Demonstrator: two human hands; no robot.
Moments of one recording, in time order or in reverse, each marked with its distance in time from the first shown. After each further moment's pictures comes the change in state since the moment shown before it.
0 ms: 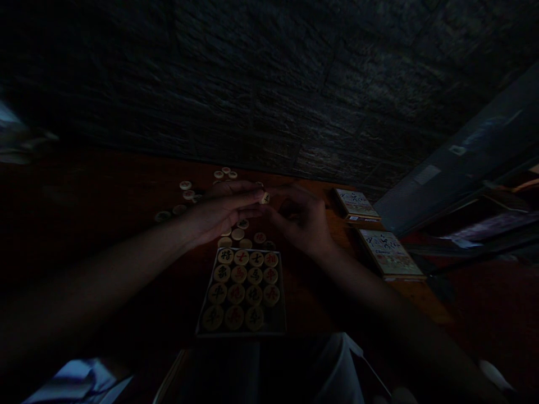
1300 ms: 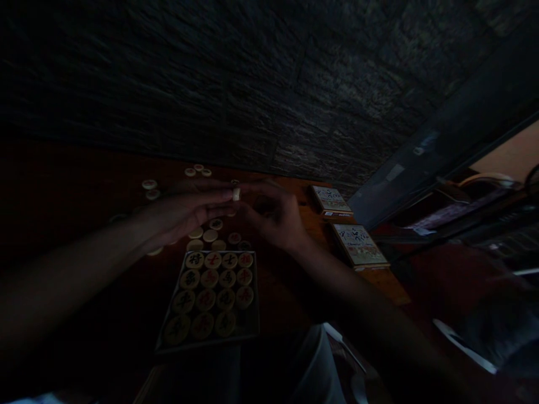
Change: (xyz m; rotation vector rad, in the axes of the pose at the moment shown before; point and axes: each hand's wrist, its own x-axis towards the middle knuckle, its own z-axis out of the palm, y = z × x) left_hand -0.002 0.006 -0.003 0.074 0.014 -0.034; right_hand 0.002 0.006 -0.001 0.090 -0.076 0.071
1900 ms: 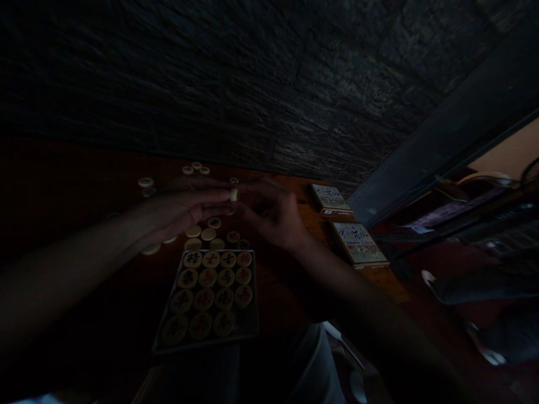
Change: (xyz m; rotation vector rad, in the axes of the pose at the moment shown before) left_hand 0.003 -0.003 -0.006 0.015 0.009 -0.010; right_hand -0.001 -0.001 -0.003 -0.088 -0.043 -0.040
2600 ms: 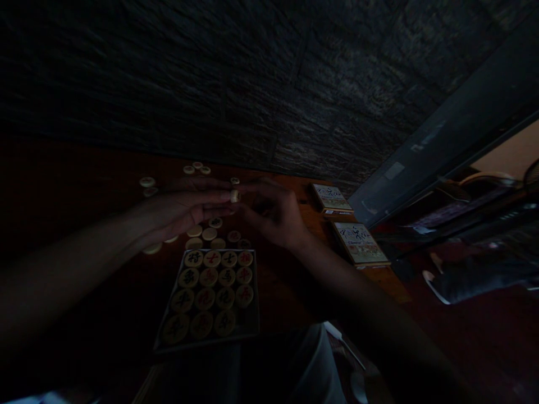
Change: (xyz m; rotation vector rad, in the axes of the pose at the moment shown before) left_hand -0.001 0.001 0.000 -0.027 0.022 -0.045; right_hand 0.000 0.001 0.000 0.029 -0.016 -0.013
